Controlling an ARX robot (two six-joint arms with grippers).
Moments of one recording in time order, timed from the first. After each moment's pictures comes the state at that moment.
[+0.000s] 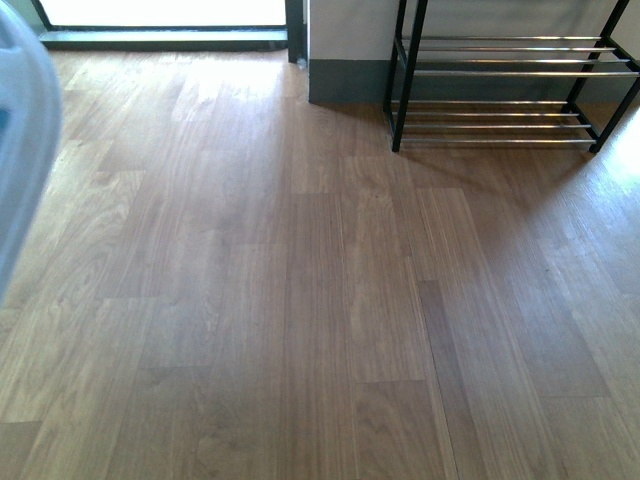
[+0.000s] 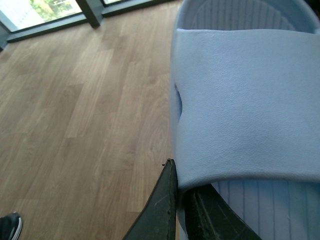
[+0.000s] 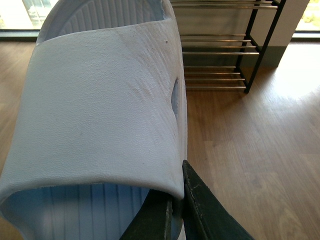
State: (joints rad) left arm -0.41 0.86 0.30 0.12 -0.54 0.02; right arm -0.09 0.51 0.05 0.27 0.08 -0.02
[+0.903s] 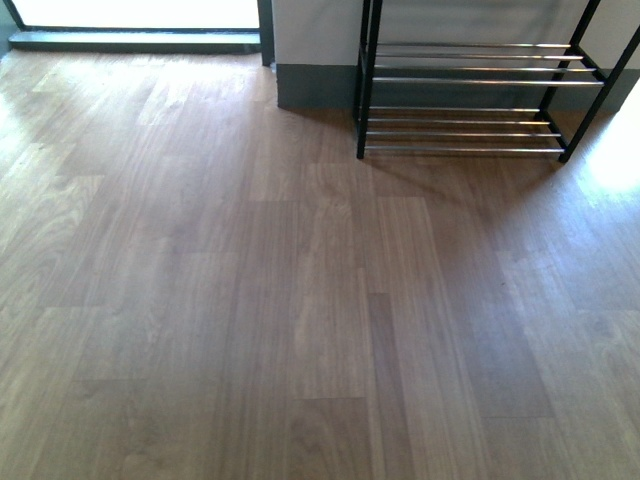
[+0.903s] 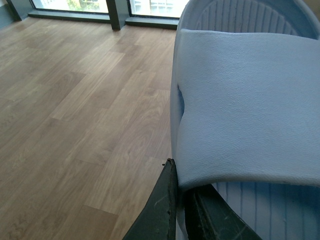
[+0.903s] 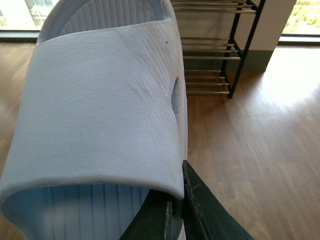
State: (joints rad) left arm -0.26 0.46 0.08 0.06 -0.50 -0.12; right arm -0.09 0.51 0.05 0.27 0.08 -0.02
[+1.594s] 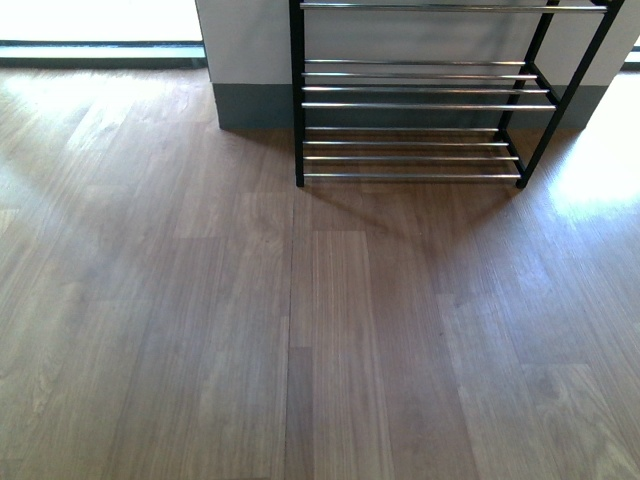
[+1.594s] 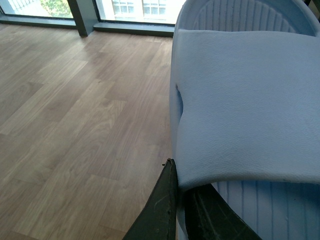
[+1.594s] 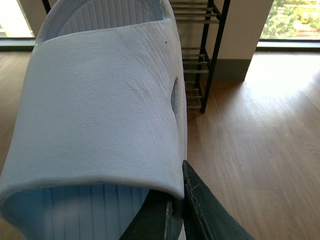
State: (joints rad) left arm -0.29 0.46 0.07 0.07 -0.51 -0.13; right arm -0.09 0.51 0.05 0.27 0.08 -0.01
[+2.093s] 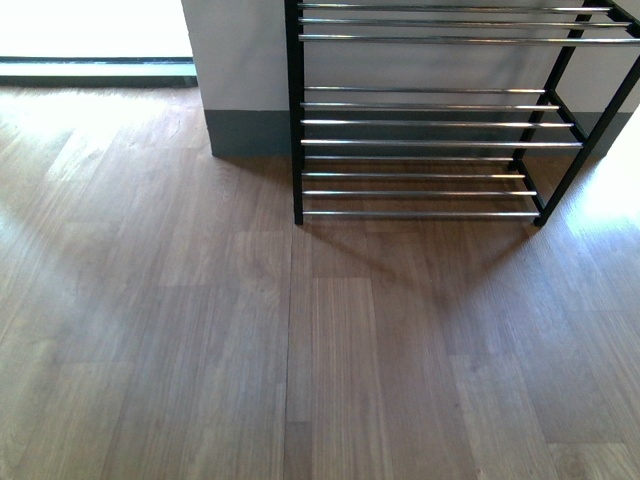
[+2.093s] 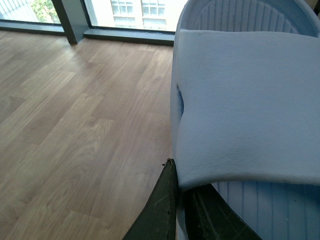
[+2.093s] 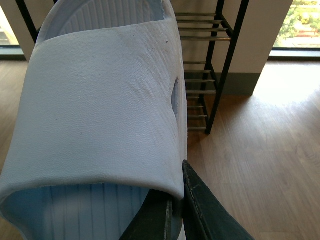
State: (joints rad) left arm -0.29 0.46 0.07 0.07 -0.51 -0.13; right arm -0.09 0.51 0.05 0.27 0.08 -0.01
